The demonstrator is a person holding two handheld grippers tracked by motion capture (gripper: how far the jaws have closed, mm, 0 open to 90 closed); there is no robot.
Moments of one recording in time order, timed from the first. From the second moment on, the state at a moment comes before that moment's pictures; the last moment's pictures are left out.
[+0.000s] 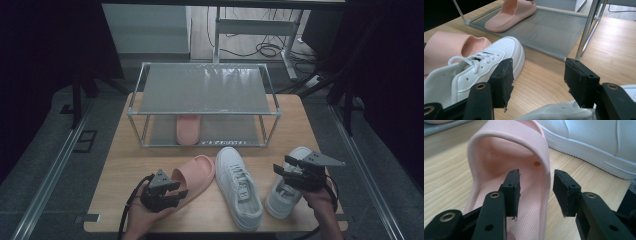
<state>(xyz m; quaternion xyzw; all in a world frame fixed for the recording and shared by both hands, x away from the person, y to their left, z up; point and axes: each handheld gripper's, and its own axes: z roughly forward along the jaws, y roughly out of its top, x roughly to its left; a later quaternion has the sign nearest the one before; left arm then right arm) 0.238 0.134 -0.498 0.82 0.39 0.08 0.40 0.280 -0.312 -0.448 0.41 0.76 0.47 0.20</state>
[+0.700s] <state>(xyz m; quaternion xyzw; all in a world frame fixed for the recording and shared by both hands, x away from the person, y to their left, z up) 0.251 0.108 -0.505 0.84 0.38 0.09 0.39 0.281 -0.312 -0.448 0.41 0.76 0.47 0.19</state>
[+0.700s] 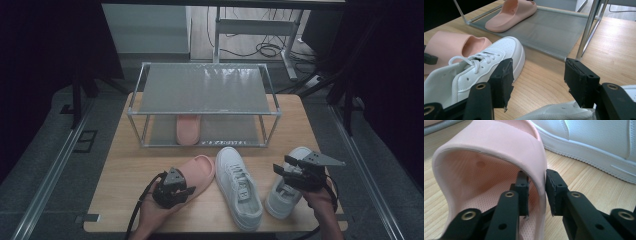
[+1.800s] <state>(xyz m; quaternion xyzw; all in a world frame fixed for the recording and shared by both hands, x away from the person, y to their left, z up) 0.312 0.080 -0.464 0.77 0.44 0.13 0.44 0.279 -0.314 -0.445 0.41 0.75 0.48 0.20</state>
